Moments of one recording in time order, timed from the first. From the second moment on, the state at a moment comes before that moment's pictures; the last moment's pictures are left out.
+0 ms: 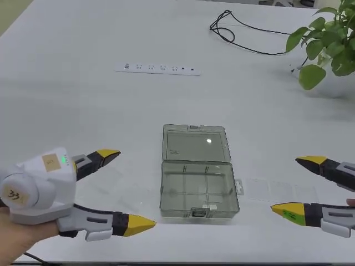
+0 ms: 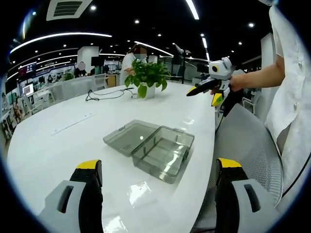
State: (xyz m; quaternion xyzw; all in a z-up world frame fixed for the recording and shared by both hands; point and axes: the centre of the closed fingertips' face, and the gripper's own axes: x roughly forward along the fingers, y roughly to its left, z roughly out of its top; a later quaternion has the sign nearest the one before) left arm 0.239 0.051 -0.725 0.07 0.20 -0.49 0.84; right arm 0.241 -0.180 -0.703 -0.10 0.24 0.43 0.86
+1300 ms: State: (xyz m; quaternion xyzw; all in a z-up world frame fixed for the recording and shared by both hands) left arm 0.239 0.052 -0.727 0.07 0.21 -0.49 0.84; right arm 0.242 -0.181 -0.702 -0.10 0.24 0.43 0.86
